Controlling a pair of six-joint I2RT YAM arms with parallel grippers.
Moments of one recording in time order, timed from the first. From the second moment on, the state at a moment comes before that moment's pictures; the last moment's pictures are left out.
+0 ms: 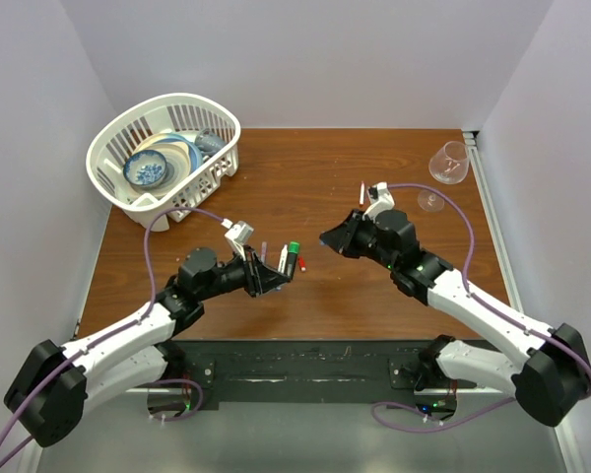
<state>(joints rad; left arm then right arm) -0.66 0.92 0.33 0.39 0.45 -0.68 0.65 1.08 0.71 -0.02 -0.03 0.78</state>
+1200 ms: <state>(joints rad) -0.66 0.94 0.30 0.58 0.54 -0.78 0.84 1.16 0.79 0.20 0.02 0.85</state>
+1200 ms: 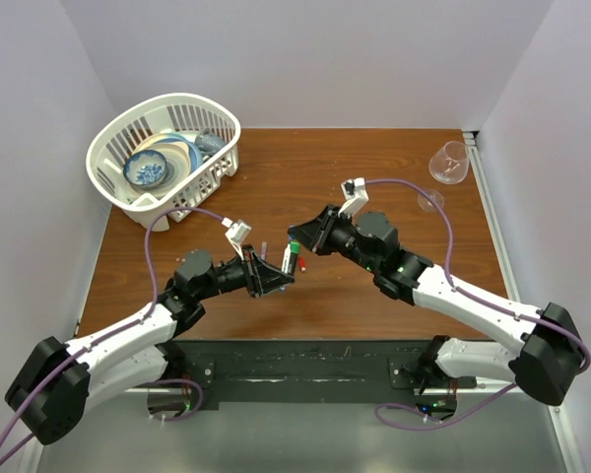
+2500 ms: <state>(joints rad) -0.66 0.96 0.39 0.36 0.56 -0.68 1.04 1.12 0.71 0.20 0.31 0.81</state>
